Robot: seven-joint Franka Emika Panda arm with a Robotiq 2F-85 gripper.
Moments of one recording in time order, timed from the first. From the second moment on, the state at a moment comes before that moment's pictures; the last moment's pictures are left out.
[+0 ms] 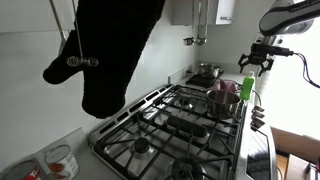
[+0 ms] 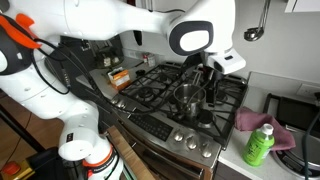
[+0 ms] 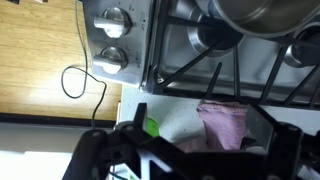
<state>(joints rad) -0.37 -0.24 -0.23 -2.11 0.01 2.02 0.59</state>
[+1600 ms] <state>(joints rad) -0.40 0.06 -0.40 -1.75 0.05 1.90 0.20</state>
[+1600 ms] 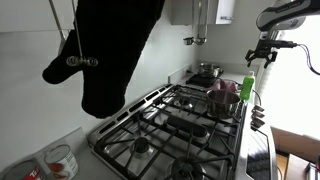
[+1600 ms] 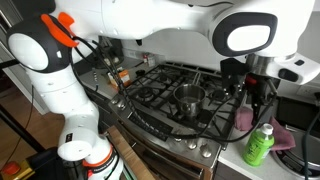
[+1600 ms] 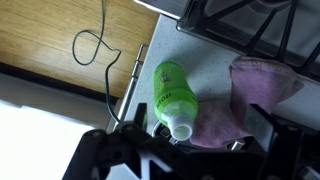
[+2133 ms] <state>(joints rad) -0.46 0.25 -0.40 -1.57 0.18 1.82 0.17</state>
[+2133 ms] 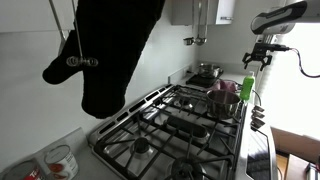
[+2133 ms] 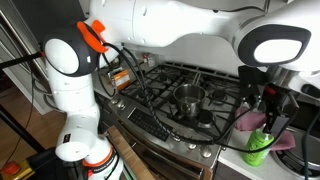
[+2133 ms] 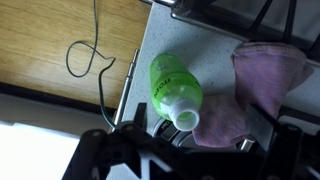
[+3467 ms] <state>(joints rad) -0.64 0.52 -0.35 -1.25 0.37 1.56 0.20</state>
